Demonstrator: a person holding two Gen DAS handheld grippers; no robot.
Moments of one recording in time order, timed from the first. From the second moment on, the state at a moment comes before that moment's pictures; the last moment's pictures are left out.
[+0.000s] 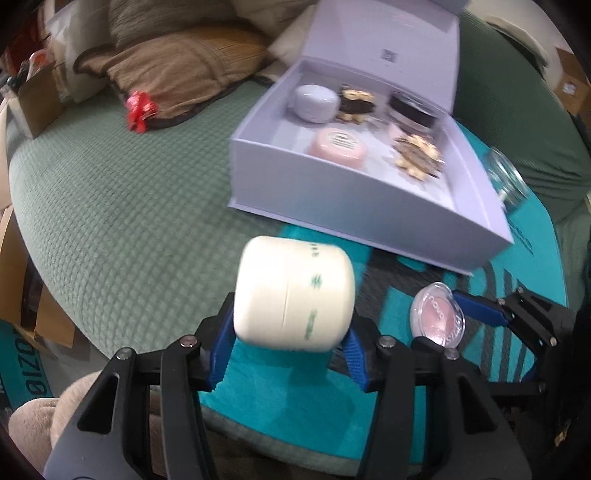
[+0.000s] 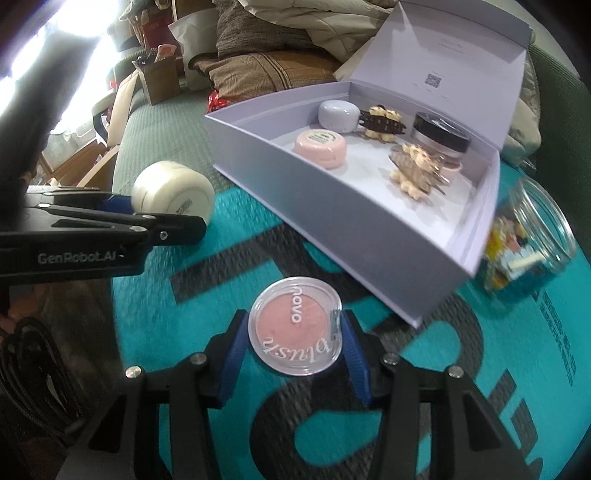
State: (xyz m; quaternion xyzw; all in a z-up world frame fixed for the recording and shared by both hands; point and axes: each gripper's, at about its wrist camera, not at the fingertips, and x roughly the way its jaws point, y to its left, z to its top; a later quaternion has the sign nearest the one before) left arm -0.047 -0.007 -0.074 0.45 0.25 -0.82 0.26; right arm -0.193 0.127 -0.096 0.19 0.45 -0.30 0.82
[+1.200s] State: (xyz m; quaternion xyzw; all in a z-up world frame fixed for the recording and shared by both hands) left arm -0.087 0.047 -0.078 0.48 0.19 -0.84 0.18; right arm -0.249 0.131 -0.103 0.22 0.43 -0.35 0.80
